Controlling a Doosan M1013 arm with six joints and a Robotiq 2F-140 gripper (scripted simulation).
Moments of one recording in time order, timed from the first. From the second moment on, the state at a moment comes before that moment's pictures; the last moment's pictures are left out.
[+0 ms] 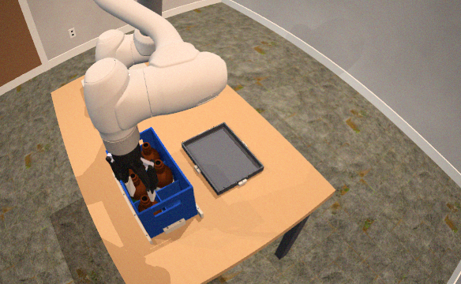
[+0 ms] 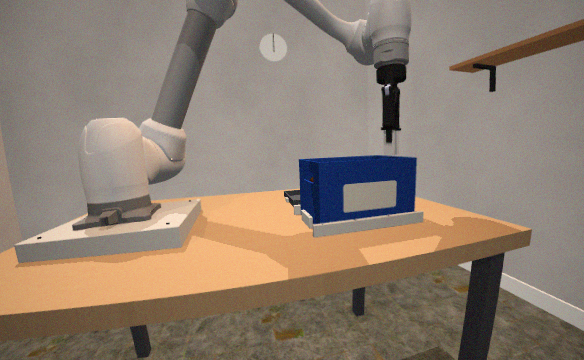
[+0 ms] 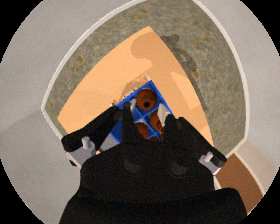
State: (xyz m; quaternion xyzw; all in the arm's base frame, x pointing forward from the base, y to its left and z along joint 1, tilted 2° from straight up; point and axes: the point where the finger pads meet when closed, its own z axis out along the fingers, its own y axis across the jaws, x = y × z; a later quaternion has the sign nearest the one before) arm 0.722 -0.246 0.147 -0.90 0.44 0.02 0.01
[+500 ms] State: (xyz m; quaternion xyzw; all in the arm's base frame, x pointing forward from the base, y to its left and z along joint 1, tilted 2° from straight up) arm 0.721 -0.245 0.135 -0.90 0.44 0.02 0.01
